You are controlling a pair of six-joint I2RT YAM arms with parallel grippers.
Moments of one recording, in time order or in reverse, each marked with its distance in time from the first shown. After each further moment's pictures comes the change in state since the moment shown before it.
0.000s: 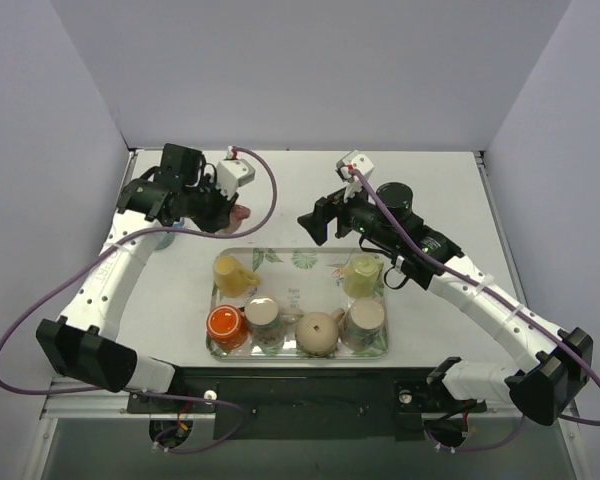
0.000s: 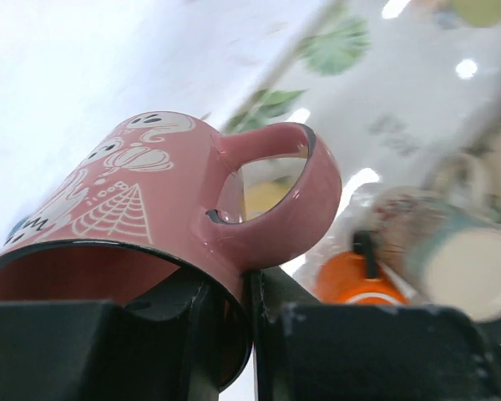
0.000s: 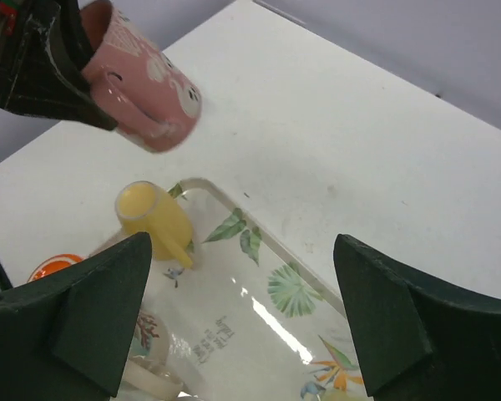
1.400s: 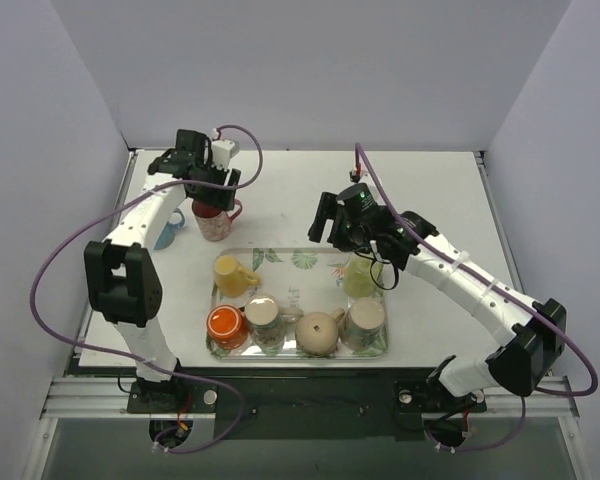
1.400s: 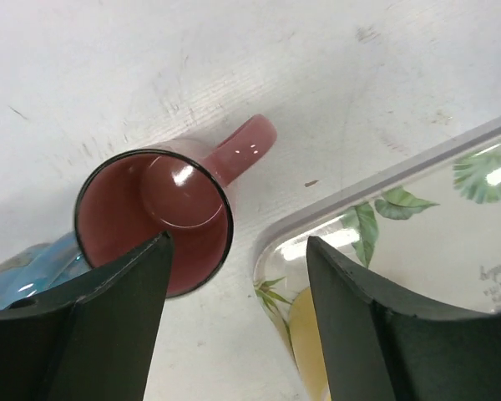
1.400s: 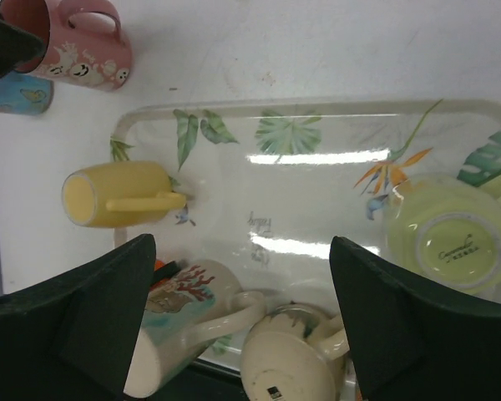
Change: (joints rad) left arm 0.191 0.481 0.101 0.267 -0.167 -0.245; right arm 0.049 0.185 0.224 -0.610 0.444 0.661
